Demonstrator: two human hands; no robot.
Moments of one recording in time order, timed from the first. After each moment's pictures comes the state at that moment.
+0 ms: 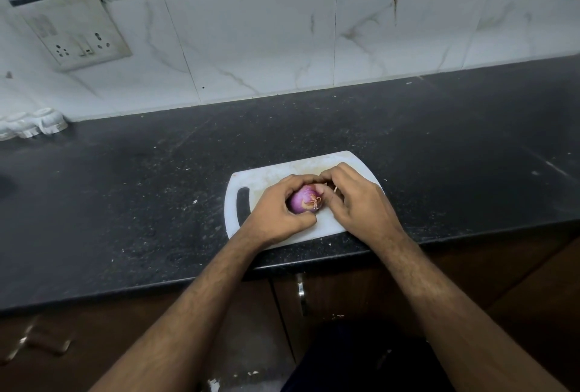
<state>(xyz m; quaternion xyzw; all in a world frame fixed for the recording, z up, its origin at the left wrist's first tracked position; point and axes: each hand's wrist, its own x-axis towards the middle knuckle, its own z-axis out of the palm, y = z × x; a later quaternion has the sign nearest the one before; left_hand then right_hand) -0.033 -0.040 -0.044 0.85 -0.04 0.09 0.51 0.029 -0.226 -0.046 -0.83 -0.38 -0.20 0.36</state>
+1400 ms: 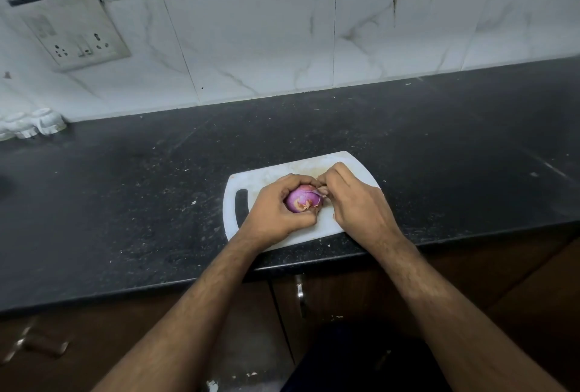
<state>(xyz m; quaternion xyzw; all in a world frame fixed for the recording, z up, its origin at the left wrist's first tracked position) -0.028 -0.039 -0.050 0.83 -0.04 0.12 0.54 0.032 -0.222 -0.049 -0.85 -0.39 -0.25 0.25</state>
